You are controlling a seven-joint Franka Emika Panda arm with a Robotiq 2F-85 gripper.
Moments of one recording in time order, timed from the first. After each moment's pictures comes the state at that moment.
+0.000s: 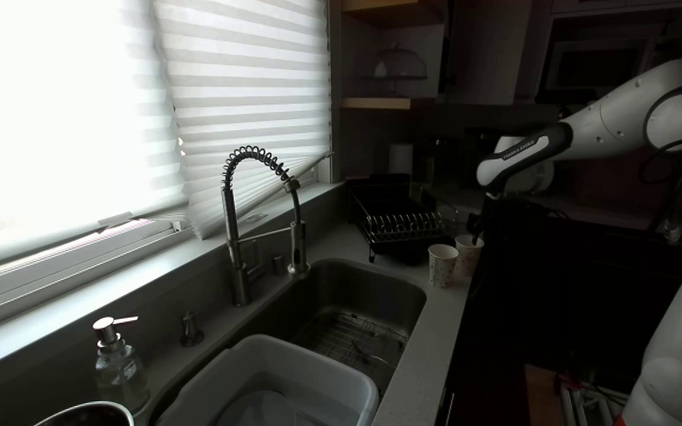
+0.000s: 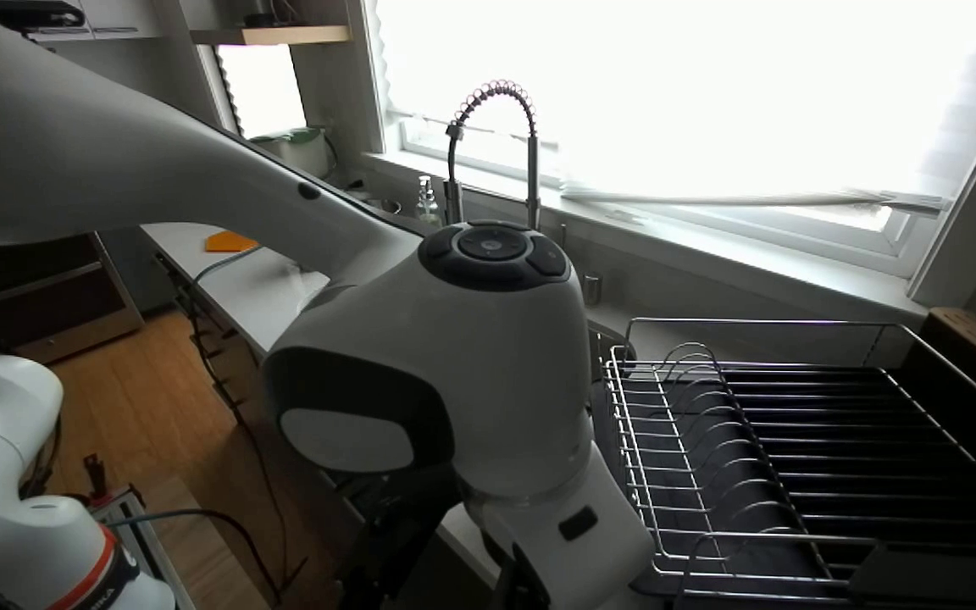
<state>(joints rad) -0.53 -0.04 -0.47 -2.22 0.00 2.29 0.12</state>
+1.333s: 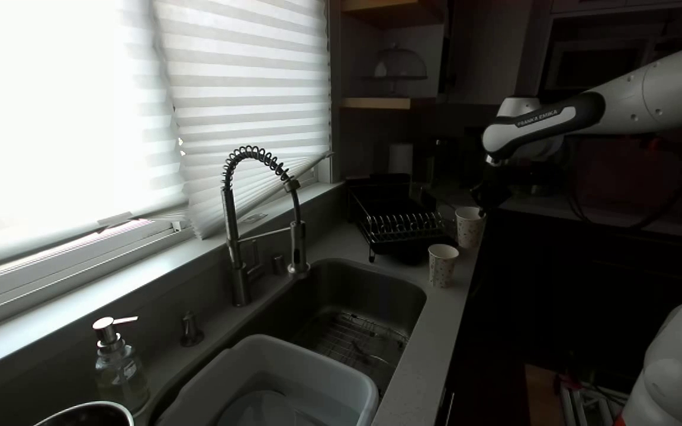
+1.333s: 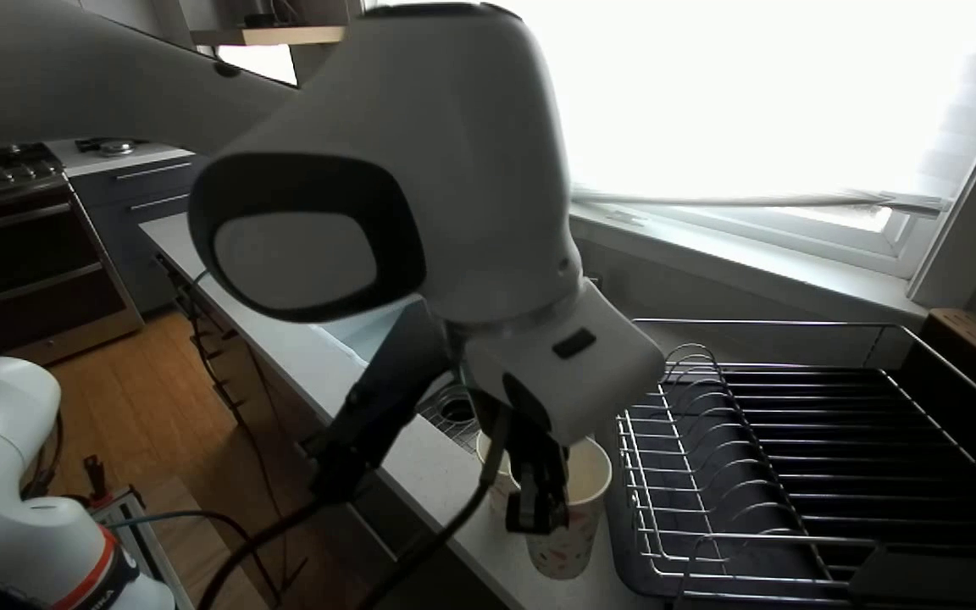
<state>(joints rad) -0.50 -0.19 -0.43 -2.12 -0.08 2.15 0.16</state>
